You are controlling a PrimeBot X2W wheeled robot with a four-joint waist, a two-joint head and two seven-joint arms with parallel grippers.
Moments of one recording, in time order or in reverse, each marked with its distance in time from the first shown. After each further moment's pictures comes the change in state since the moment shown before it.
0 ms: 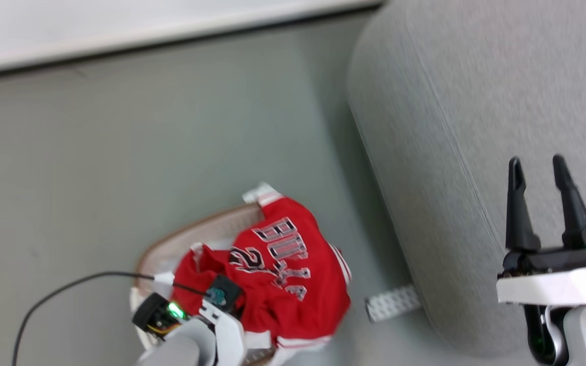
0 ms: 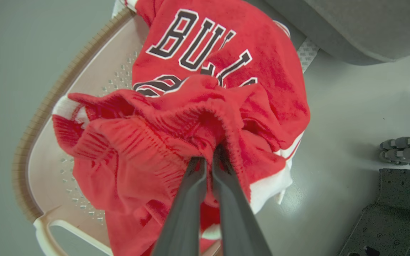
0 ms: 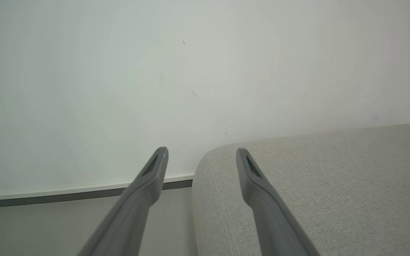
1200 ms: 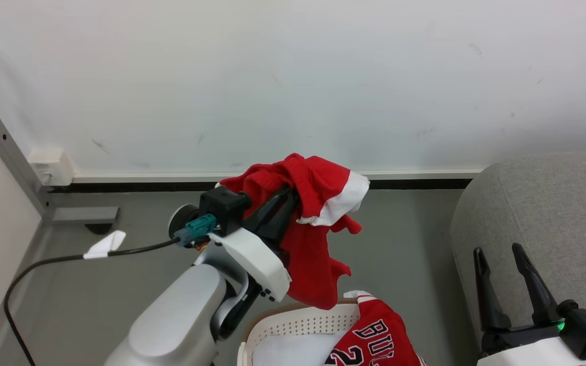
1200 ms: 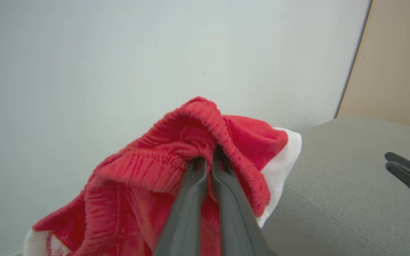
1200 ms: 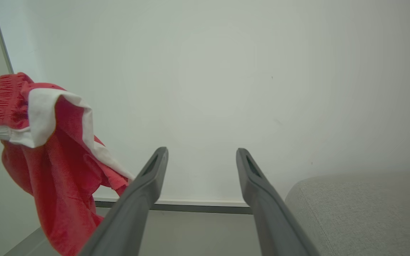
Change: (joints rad) left arm 0.030 0.080 0.151 -0.745 -0.247 0.072 -0.073; right arm 0.215 -0.022 0.074 0.050 0.006 0.000 0.000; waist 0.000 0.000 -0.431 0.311
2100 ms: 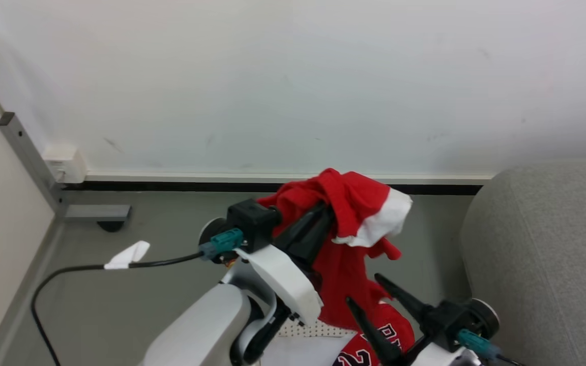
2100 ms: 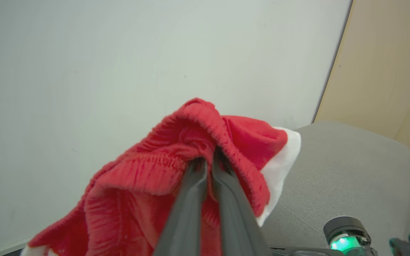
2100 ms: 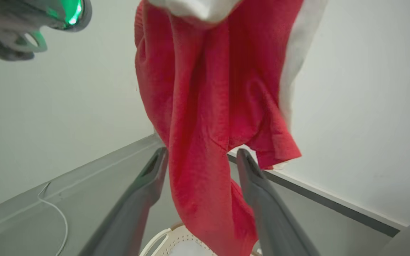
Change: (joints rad) left arm 0.063 0.003 -0.043 -0.226 -0.051 0.042 0.105; right arm -0.247 -0.105 0.612 0.254 0.146 0.000 0.000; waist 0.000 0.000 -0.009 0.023
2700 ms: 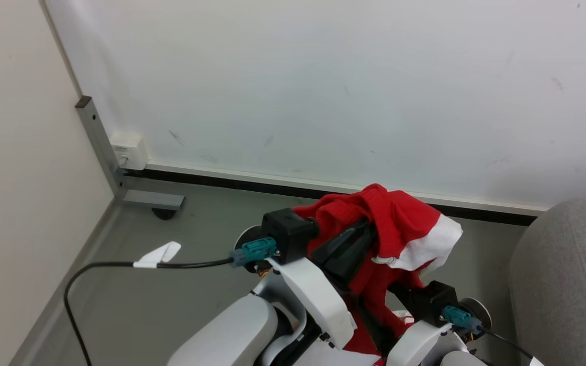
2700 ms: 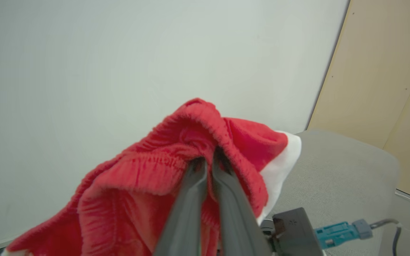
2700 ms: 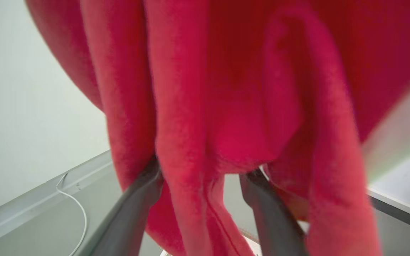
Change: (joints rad) left arm 0.011 -0.049 -0.062 -0.089 -0.042 -0.016 0.062; right arm -0.128 0.118 0.009 0.326 0.070 0.000 0.000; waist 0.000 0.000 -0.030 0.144
